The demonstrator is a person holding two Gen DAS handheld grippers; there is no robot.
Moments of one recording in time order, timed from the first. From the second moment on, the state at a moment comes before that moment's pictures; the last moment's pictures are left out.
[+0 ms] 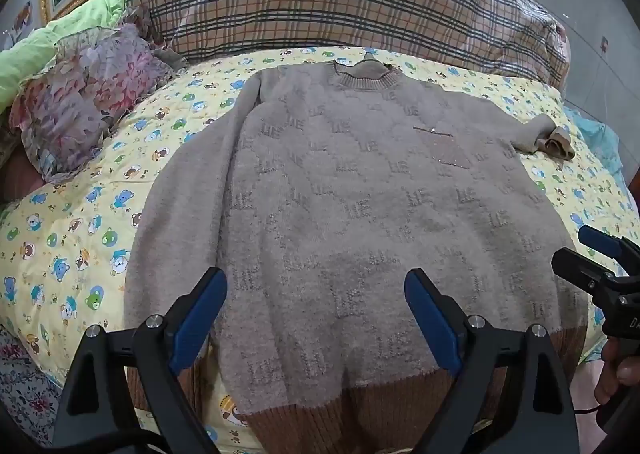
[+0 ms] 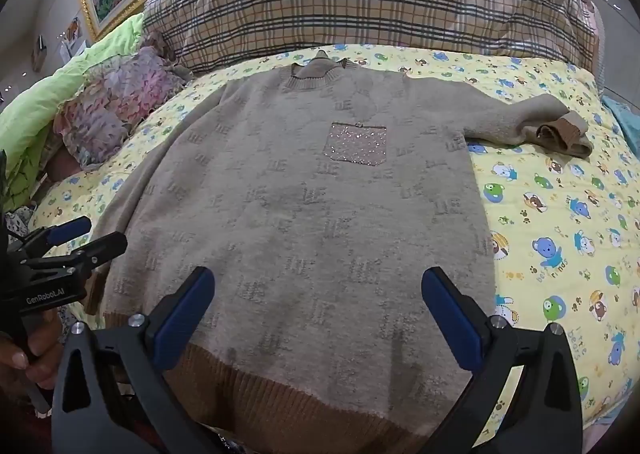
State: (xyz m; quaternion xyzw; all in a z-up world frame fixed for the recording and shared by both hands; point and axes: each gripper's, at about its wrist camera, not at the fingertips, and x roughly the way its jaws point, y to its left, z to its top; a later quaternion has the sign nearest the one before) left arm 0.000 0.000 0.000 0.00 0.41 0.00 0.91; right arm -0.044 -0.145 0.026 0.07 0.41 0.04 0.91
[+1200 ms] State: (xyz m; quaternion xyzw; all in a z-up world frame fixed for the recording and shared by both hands) left arm 0.001 0.001 -0.001 0.00 0.41 0.00 0.91; right arm -0.041 -0.143 0.026 0.08 0.43 0.05 0.90
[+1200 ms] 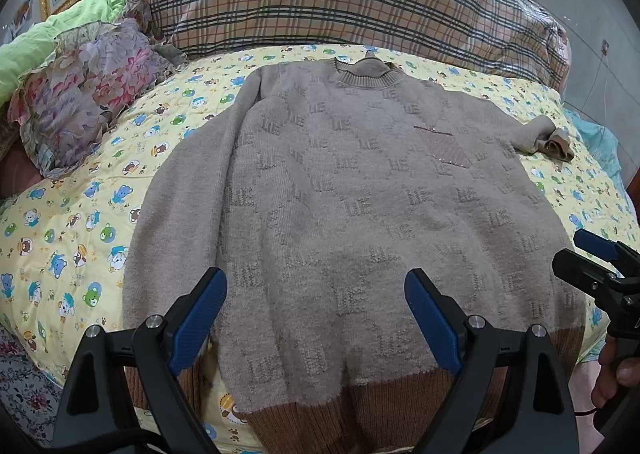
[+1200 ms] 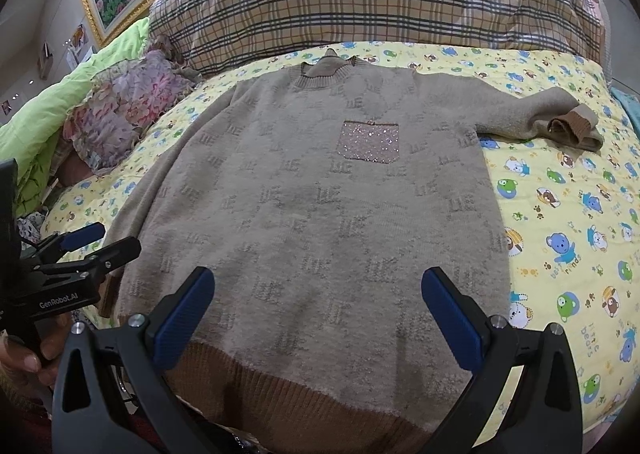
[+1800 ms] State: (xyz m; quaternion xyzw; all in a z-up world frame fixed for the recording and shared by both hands) left arm 0.024 -0.001 0.004 0.00 0.41 -0.01 0.91; right arm -0.035 -0.167 0.025 0.14 0.42 0.05 0.89
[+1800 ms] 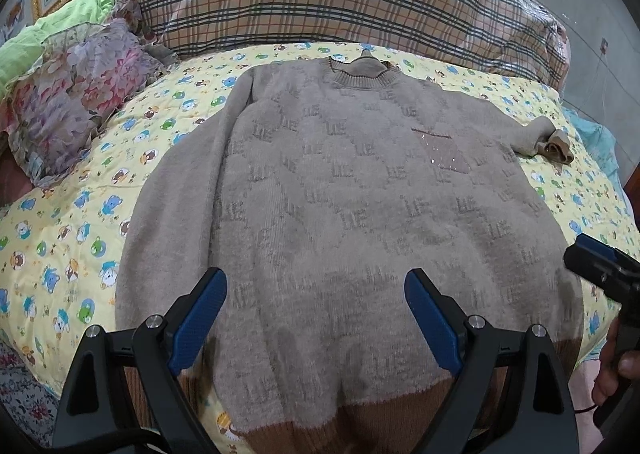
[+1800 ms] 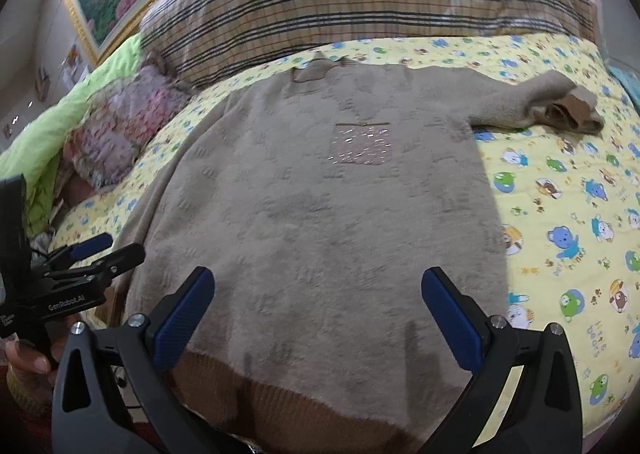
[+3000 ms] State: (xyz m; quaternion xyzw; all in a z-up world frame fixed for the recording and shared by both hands) left arm 0.183 0.005 -0.023 0.01 0.45 -0.02 0.89; right arm 0.115 -0.417 0.047 0.23 0.39 -0.11 0.88
